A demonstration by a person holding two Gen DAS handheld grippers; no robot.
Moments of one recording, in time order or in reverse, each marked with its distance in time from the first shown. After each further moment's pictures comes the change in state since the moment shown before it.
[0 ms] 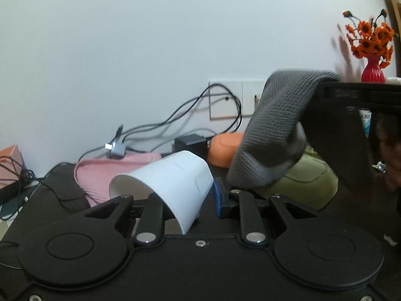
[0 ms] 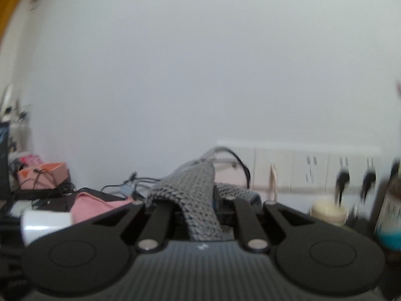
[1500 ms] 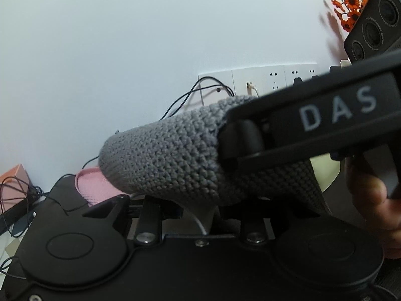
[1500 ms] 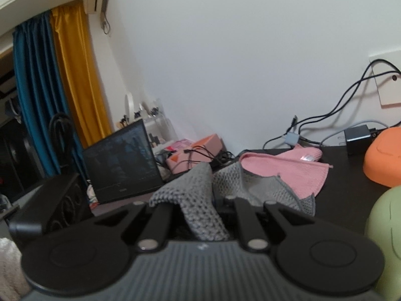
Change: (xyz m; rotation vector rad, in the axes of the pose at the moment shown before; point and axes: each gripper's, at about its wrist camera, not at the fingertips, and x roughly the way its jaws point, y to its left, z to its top) left arm -0.005 -0.020 0.000 0.139 -0.023 0.042; right arm 0.037 0.039 -0.022 0.344 0.218 0.775
